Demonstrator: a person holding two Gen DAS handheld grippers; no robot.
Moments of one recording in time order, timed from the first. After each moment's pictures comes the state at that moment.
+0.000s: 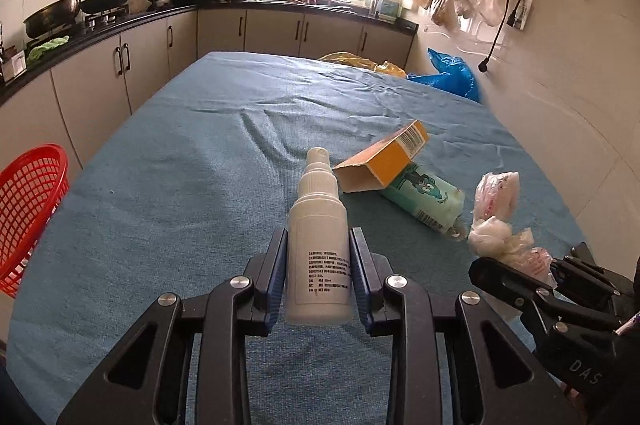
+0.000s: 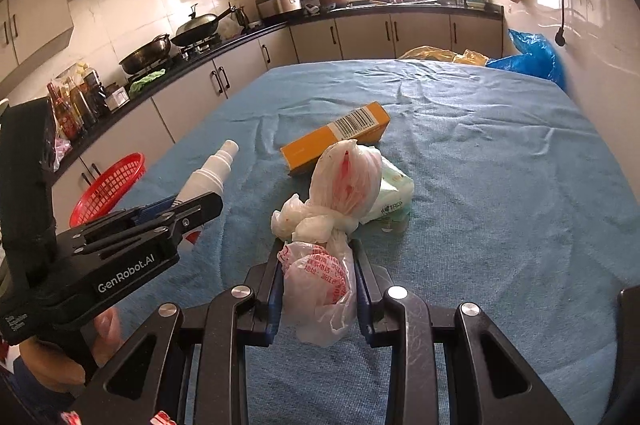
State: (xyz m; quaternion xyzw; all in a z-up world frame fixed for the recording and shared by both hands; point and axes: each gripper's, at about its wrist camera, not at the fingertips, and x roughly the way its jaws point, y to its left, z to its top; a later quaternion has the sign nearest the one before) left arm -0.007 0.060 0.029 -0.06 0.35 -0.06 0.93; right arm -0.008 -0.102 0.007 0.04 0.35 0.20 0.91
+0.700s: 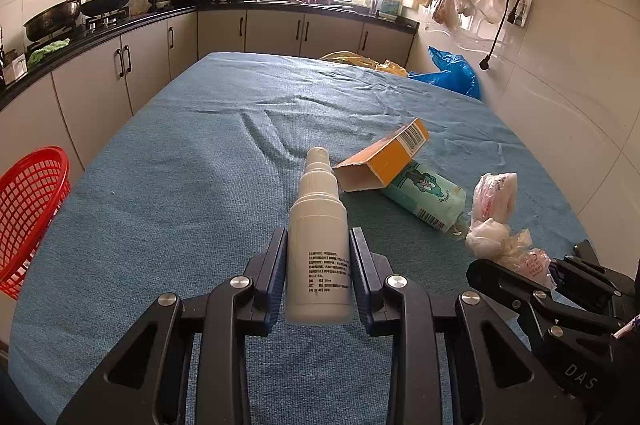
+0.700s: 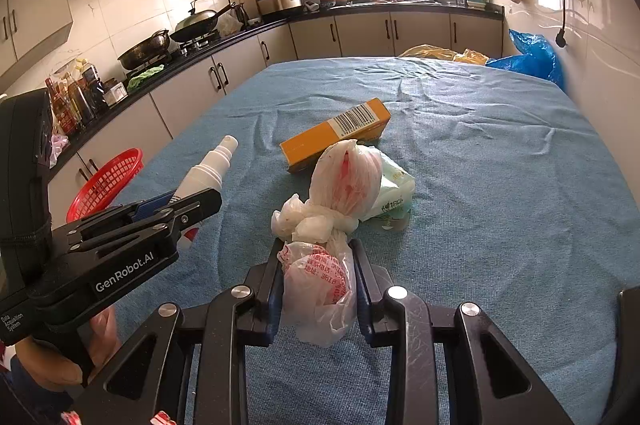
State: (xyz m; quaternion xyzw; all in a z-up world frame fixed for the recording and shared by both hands) left arm -0.007 0.057 0.028 -0.05 0.35 -0.06 0.93; right arm -0.010 -0.098 0.006 0.04 0.36 0.20 0.91
